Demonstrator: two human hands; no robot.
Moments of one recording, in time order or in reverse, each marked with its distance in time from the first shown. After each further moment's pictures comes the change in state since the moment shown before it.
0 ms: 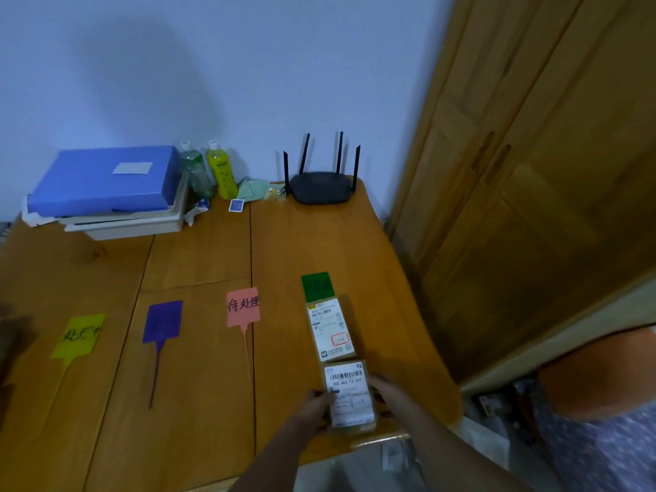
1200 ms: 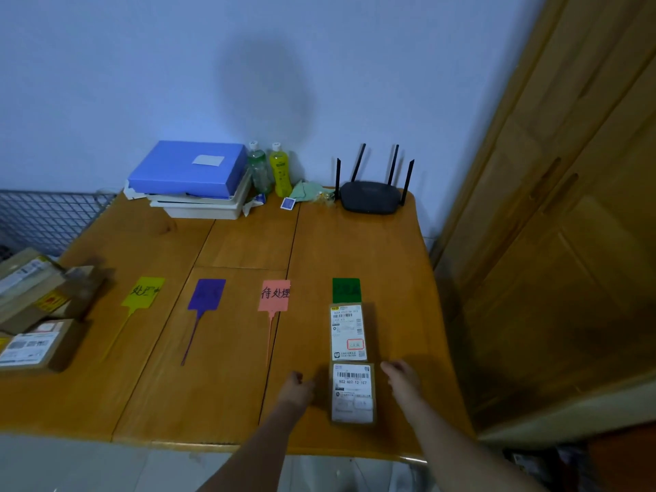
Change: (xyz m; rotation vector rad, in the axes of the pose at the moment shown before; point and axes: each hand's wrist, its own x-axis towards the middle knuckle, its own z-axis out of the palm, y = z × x) left_hand -0.024 0.013 -0.005 0.228 0.422 0.112; right_hand 0.004 -0.034 -0.021 -0.121 0.174 -0.240
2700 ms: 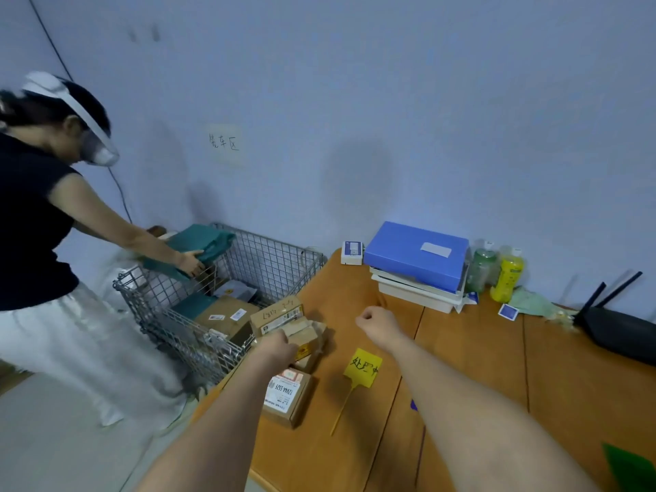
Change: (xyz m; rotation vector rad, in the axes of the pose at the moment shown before) left_hand 0.007 -0.044 -0.558 0.308 0.600 0.095; right_hand -0.144 -0.319 0.501 -0.615 -0.425 -0.793
